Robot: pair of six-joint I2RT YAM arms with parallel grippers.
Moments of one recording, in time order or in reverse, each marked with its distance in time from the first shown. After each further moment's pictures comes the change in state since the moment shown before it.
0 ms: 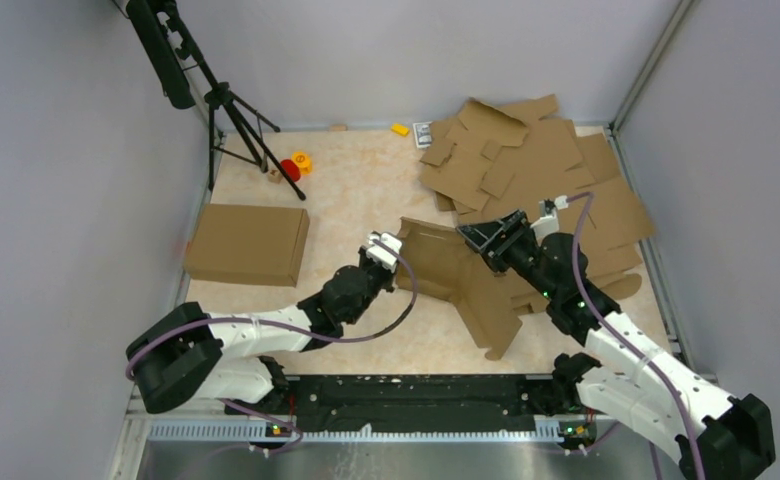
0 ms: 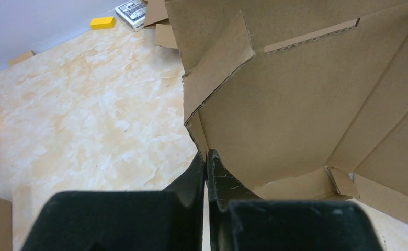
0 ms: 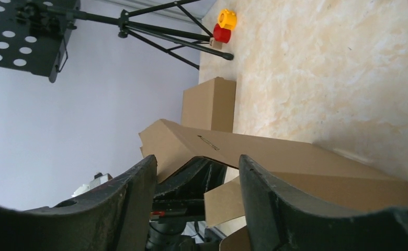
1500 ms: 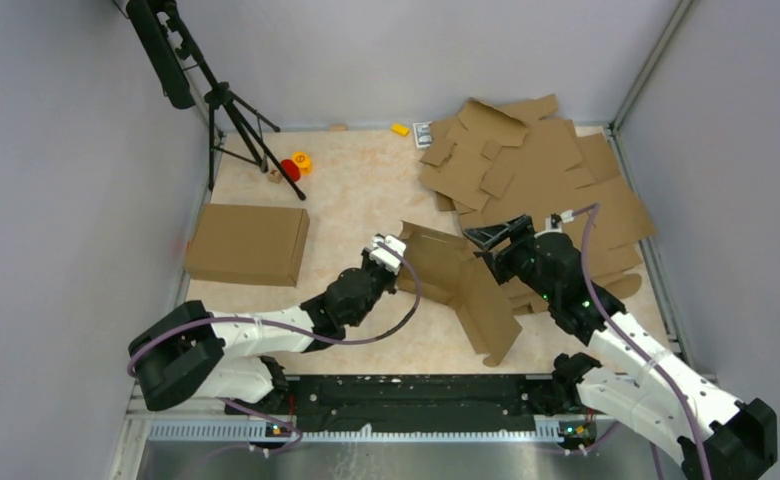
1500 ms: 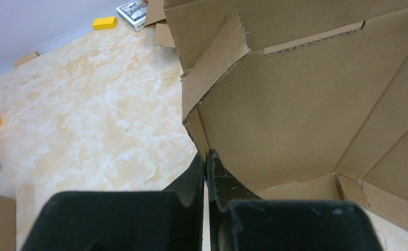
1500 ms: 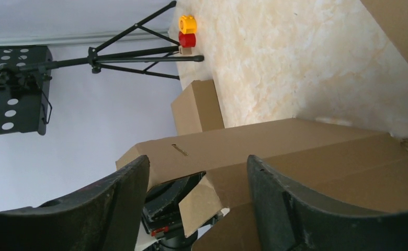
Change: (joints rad) left arm -0.031 0.013 0.008 -0.002 -0.042 0.011; right arm 0.021 -0.013 0.056 -0.272 0.105 0.232
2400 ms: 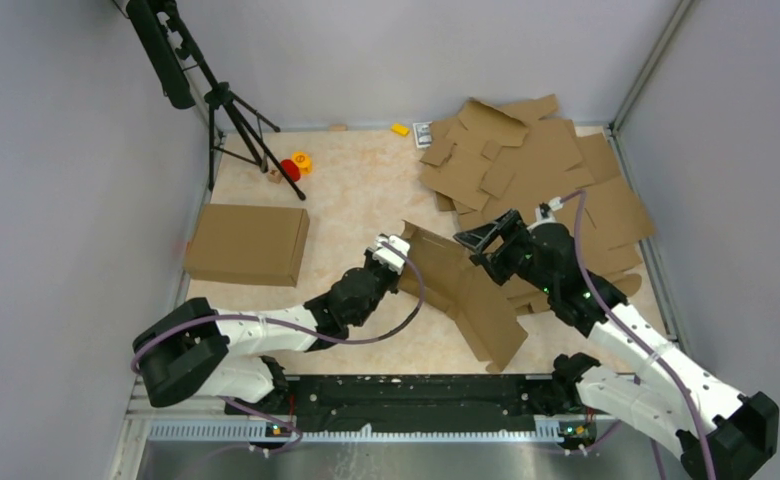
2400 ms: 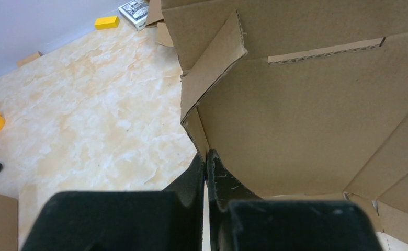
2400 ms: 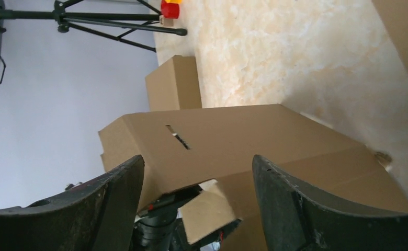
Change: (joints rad) left arm -0.013 0.027 0.018 -0.001 -0.029 0.011; right arm 0.013 0.028 0.084 -0.124 -0.070 -0.168
